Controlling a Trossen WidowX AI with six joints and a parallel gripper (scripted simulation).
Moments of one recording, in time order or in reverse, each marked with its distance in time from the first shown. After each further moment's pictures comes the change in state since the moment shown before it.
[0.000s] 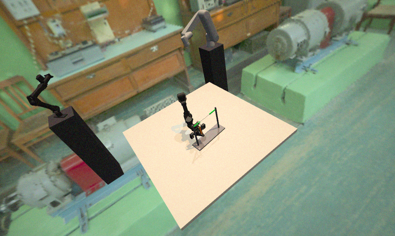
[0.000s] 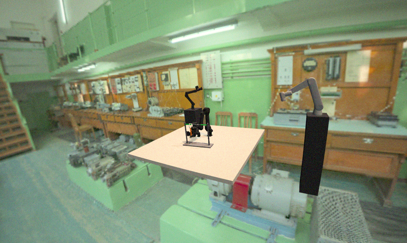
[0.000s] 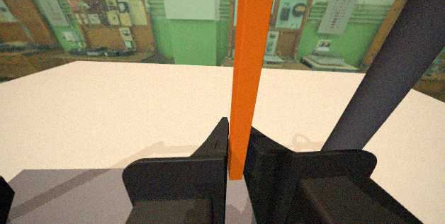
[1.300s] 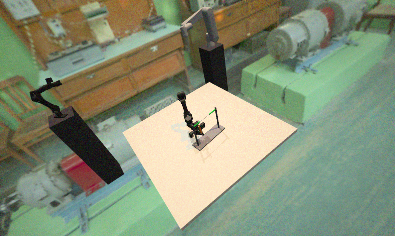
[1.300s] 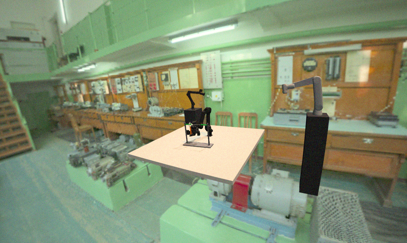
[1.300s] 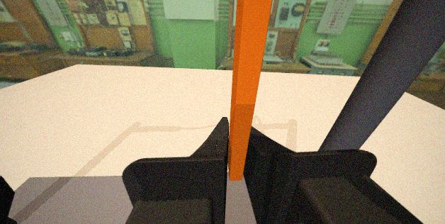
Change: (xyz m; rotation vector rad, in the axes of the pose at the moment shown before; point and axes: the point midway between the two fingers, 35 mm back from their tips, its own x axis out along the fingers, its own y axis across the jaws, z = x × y) arm -0.003 -0.002 0.016 0.000 0.000 -0.005
